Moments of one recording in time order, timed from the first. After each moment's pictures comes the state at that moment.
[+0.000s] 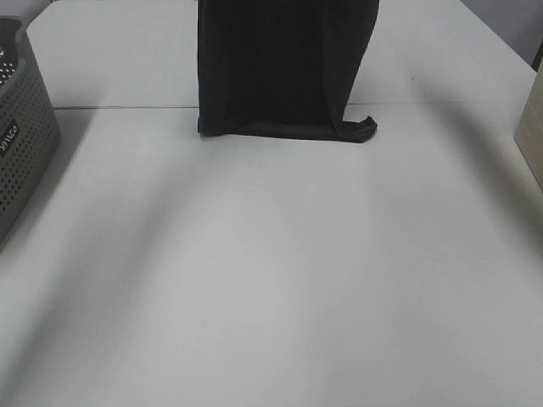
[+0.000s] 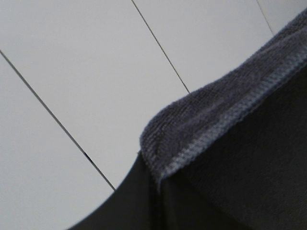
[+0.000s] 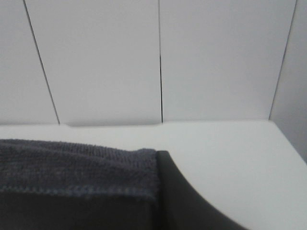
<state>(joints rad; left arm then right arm) -0.31 2.37 -2.54 -0.08 0.16 0.61 0.25 2.10 -2.22 -0.51 0.35 0.53</state>
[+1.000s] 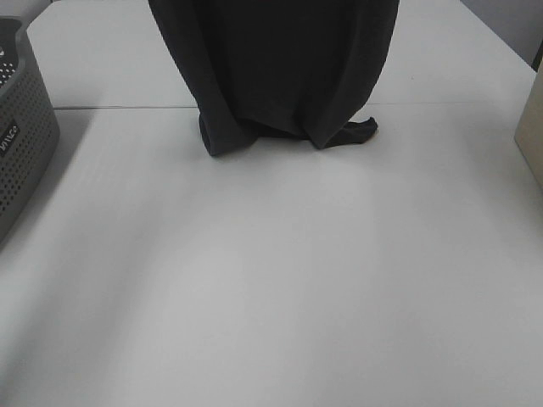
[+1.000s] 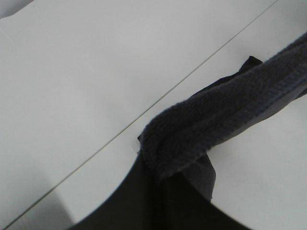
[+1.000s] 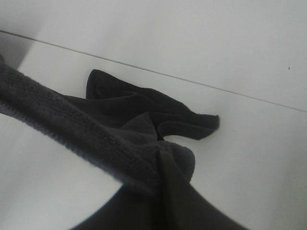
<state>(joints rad) -0.31 2.10 -2.50 -0.12 1.21 0.37 0.24 1.86 -2.19 0.12 1.21 -0.07</state>
